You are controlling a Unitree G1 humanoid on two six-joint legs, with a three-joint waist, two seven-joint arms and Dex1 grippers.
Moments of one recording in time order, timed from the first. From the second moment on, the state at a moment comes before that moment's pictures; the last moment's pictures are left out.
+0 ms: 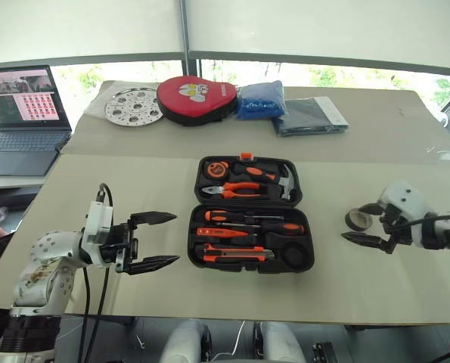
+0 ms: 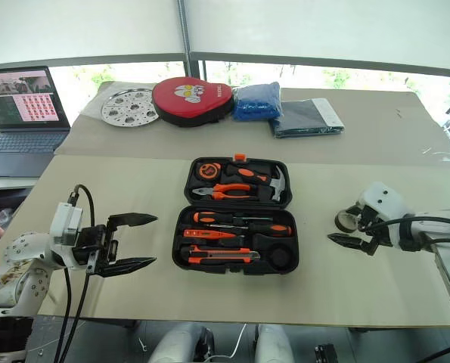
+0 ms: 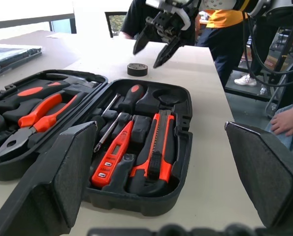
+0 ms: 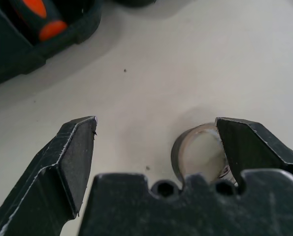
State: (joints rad) left arm -0.08 0.67 0.17 -0.12 -0.65 0.14 -1.42; right arm -0.20 -1.08 -0.05 0.01 0.25 0.47 1.02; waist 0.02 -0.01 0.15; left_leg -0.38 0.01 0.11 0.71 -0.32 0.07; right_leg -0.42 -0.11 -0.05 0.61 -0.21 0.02
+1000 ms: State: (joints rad) left arm -0.08 0.66 0.15 -0.09 -0.61 0.06 -1.45; right arm -0.42 -0.99 0.11 -0.36 0.58 0.91 1.22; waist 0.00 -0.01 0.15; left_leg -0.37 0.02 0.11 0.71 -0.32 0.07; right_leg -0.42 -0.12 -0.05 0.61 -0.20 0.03
